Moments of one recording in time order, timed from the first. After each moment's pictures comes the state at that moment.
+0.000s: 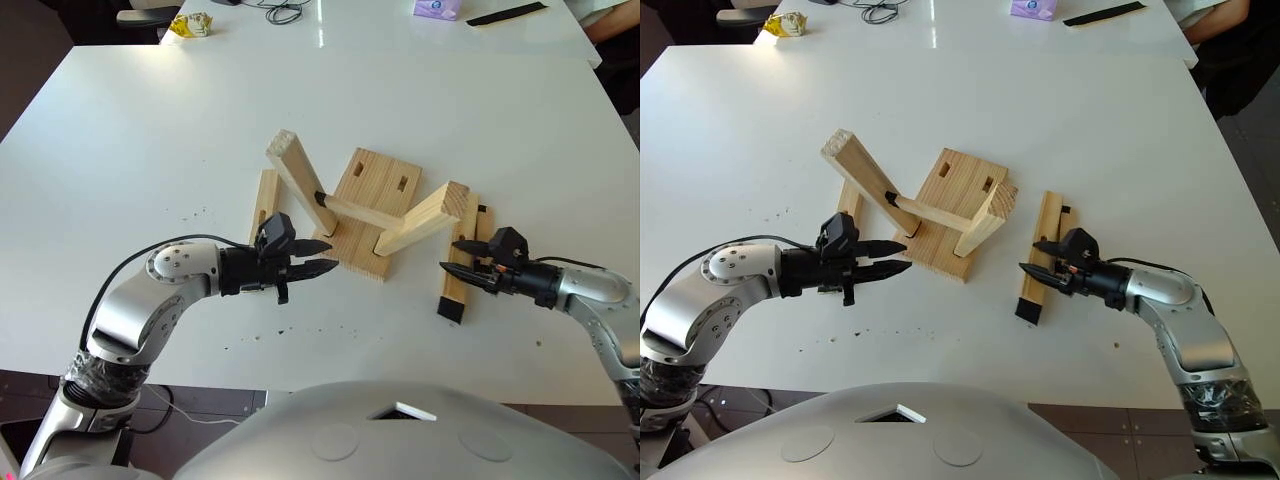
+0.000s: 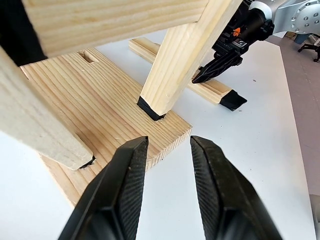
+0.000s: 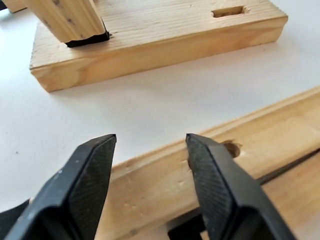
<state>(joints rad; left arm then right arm) 0.04 0.70 -0.15 -0.52 -0.58 0.65 -0.86 0.26 -0.80 -0.02 -0.22 0.39 0.33 0.90</state>
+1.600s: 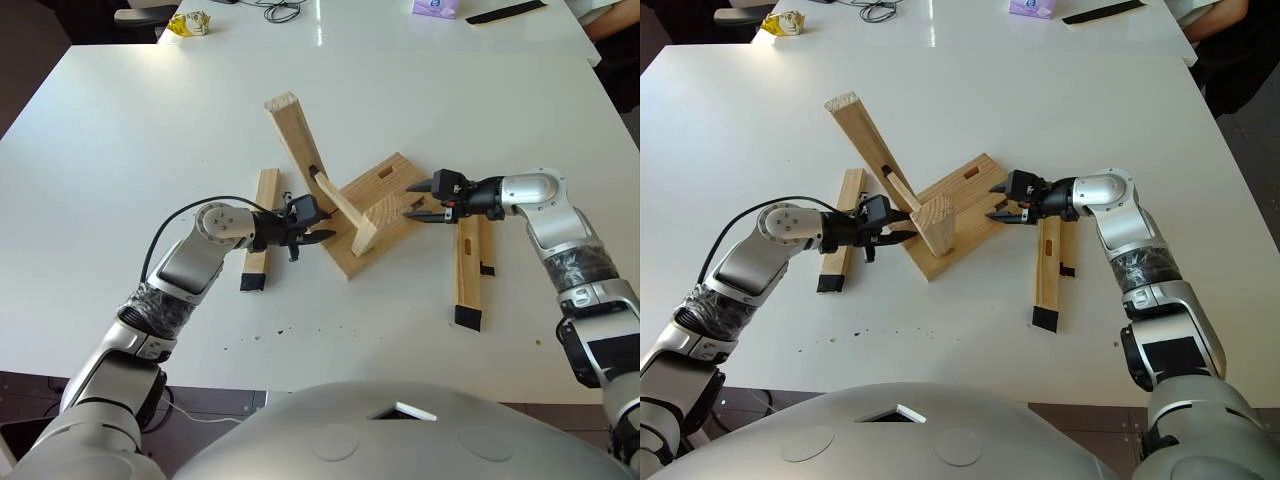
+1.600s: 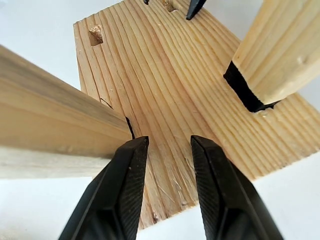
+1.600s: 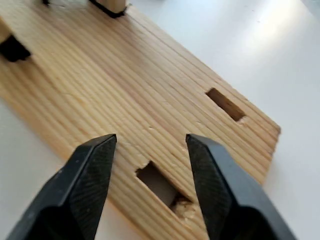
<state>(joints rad) -0.29 0.62 -0.41 -0.02 -0.12 0.26 -0.89 -0.46 -0.60 0.29 0.41 0.00 -0.07 1.17</state>
